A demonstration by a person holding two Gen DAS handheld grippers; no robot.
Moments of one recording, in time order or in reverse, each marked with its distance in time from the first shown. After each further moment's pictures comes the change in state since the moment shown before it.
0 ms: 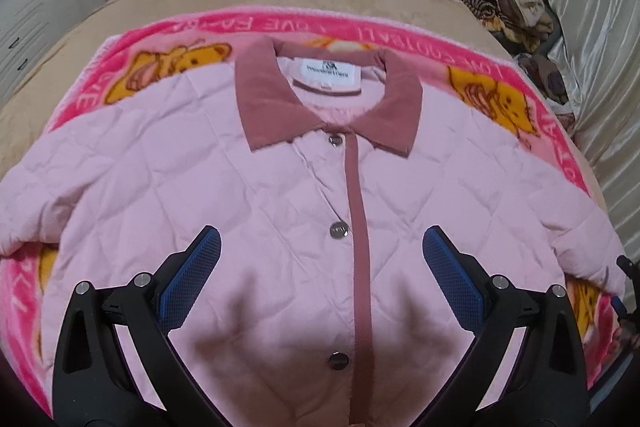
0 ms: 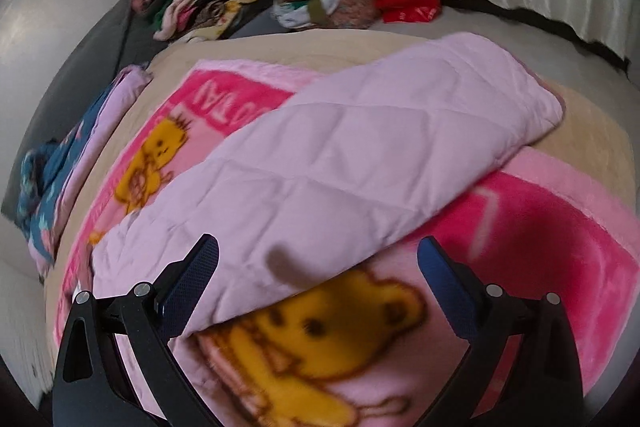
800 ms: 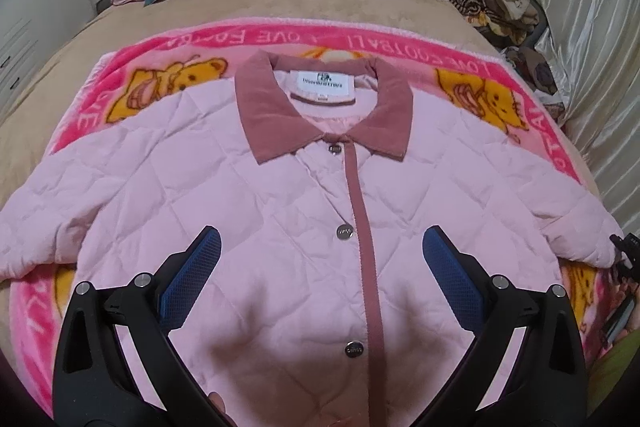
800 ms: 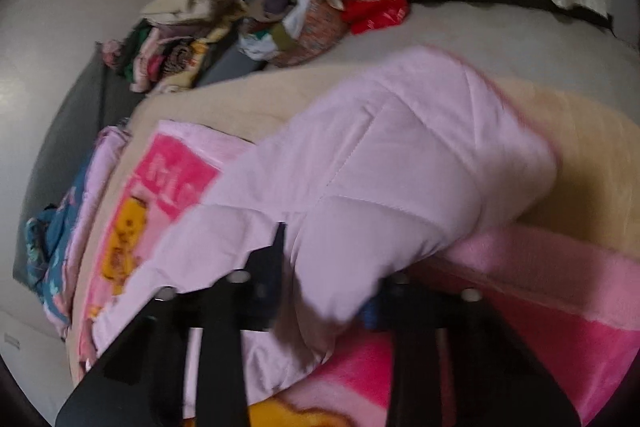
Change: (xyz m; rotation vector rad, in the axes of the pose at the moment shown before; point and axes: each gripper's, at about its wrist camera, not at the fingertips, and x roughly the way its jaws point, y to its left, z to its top) left arm -0.027 0.007 0.013 0.056 -0.025 -0.025; right arm 0.022 -0.046 0.060 0.091 -0.101 0.058
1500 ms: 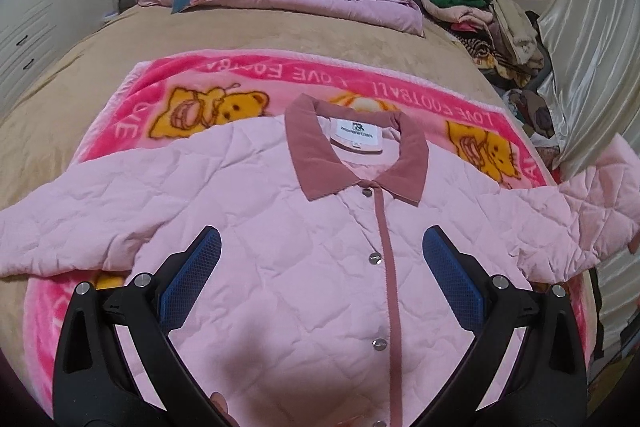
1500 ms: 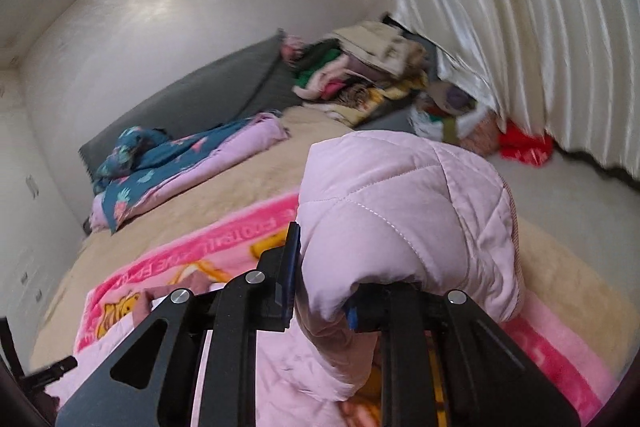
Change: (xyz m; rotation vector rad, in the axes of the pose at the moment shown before) left arm -0.057 0.057 0.021 -0.097 -0.080 -0.018; right arm -0.158 0.212 -0.030 -0.537 -0.210 0.335
